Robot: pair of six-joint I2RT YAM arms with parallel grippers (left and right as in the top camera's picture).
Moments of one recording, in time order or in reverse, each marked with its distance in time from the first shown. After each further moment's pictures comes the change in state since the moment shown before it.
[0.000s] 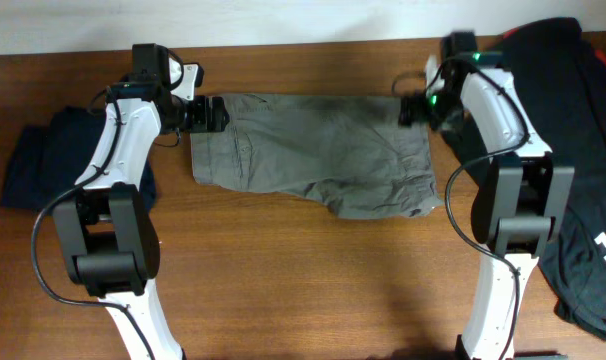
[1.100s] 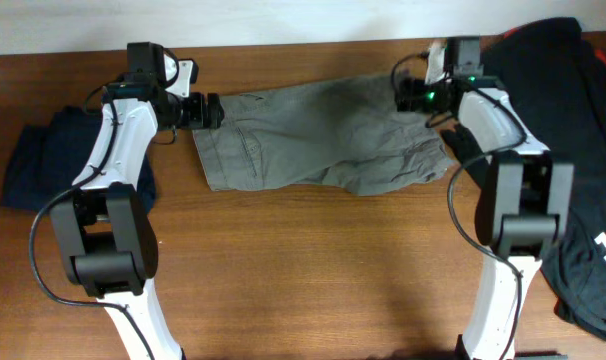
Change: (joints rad) left arm 0.013 0.000 0.000 0.050 -0.011 0.002; right arm -0.014 -0.006 -0.260 0.484 -0.064 0.041
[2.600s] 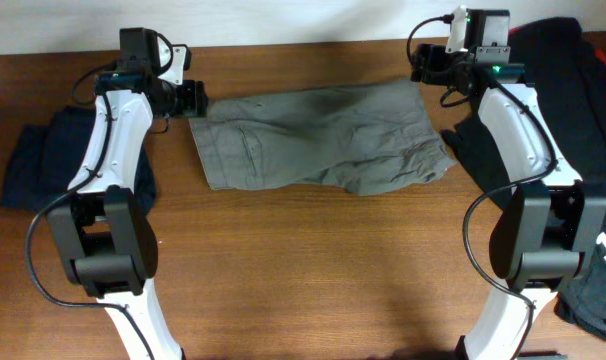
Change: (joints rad) left arm 0.000 0.000 0.099 -0.064 -0.071 0.013; right arm 0.000 -0.236 -0.008 0.060 0.081 0.018
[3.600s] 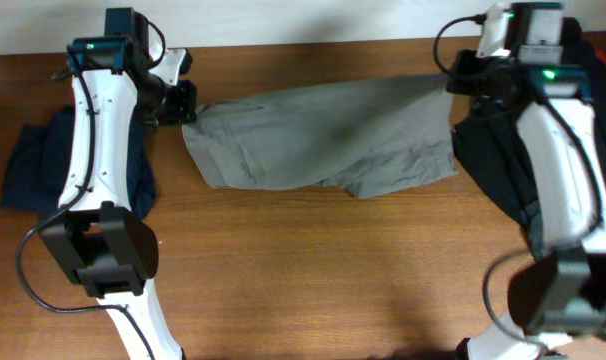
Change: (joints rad) left arm -0.002 0.000 0.307 -0.548 0.071 0.028; right arm -0.035 -0.219 0.000 -0.297 -0.035 0.009
